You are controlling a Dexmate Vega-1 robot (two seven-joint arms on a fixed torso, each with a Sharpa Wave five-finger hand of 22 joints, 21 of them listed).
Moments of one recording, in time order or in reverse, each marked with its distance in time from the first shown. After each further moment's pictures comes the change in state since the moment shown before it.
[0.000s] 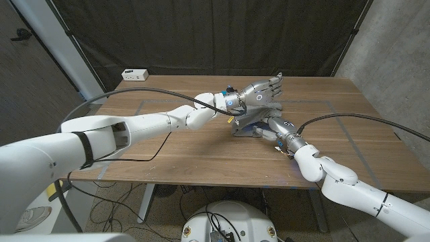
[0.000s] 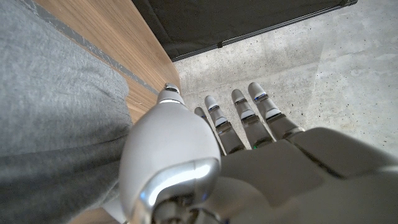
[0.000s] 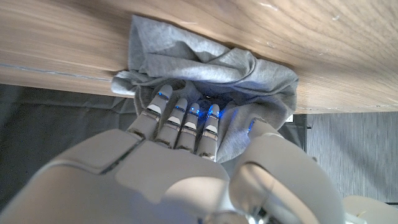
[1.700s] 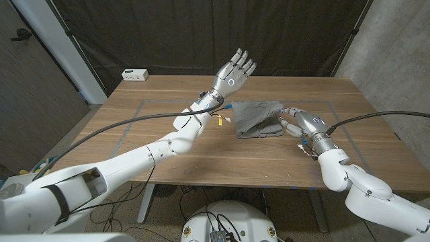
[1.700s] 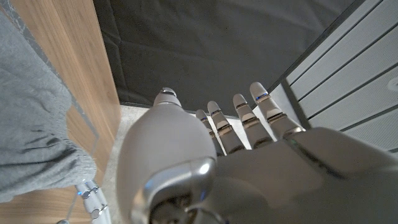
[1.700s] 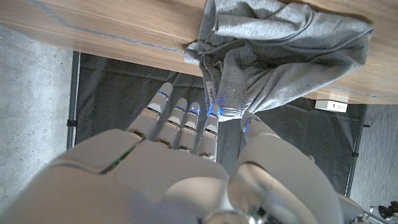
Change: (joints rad) left arm 0.478 0.141 -0.453 -0.393 -0.153 0.210 -0.139; left_hand -0.079 0.016 0.018 0.051 -0.049 -0.062 0.007 -0.012 -0.002 -0.099 0.013 0.000 0.000 -0.080 0.002 0.000 -0.005 -0.012 0.028 -0.008 0.000; right arm -0.253 -0.105 0.228 -0.220 0.034 -0.216 -0.148; right_hand -0.001 0.031 0.022 -0.006 0.021 0.004 0.004 0.004 0.000 0.004 -0.004 0.004 0.000 0.000 0.000 -0.008 -0.002 0.009 -0.009 0.000 0.000
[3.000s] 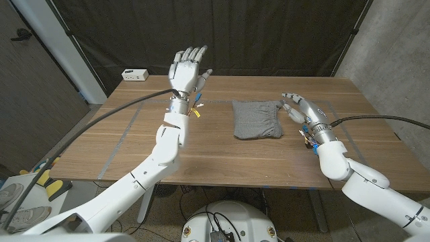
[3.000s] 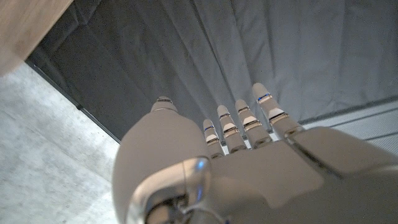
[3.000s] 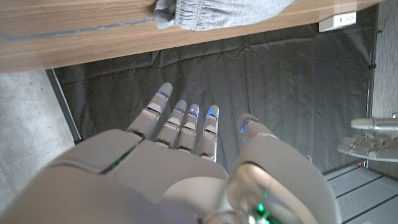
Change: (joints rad) left arm 0.366 -0.048 -0.387 -0.296 -0.647 0.023 0.092; left_hand -0.104 0.006 0.038 0.027 -0.091 -0.198 0.082 -0.011 -0.003 -0.149 0.112 0.000 -0.009 -0.096 0.002 -0.004 -0.005 -0.049 0.023 -0.020 0.005; right arm 0.026 0.160 0.122 0.152 0.242 0.397 -0.079; right_hand -0.005 0.018 0.000 0.000 -0.005 -0.031 -0.002 -0.004 0.000 -0.045 0.002 -0.007 0.000 -0.033 0.000 -0.008 0.000 -0.008 -0.007 -0.004 0.000
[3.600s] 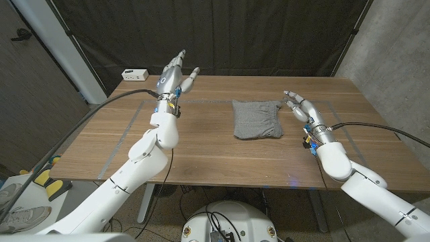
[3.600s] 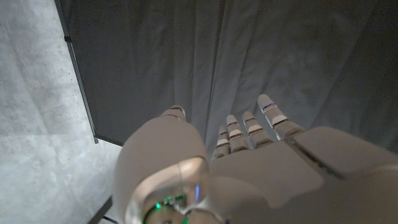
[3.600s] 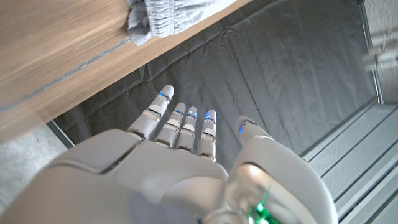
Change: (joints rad) left arm 0.121 0.016 -0.213 -0.089 -0.619 -0.229 -0.018; left_hand -0.118 0.022 0.220 0.037 -0.021 -0.168 0.181 0.000 -0.002 -0.188 0.072 -0.006 -0.010 -0.193 0.062 -0.008 -0.005 -0.149 -0.026 -0.045 0.005; right arm 0.021 0.100 0.034 0.157 0.198 0.302 0.053; right_hand -0.026 0.026 -0.004 0.021 -0.008 -0.050 0.026 -0.004 0.000 -0.043 0.003 -0.001 0.000 -0.035 0.000 0.000 0.009 0.002 -0.053 0.000 0.000
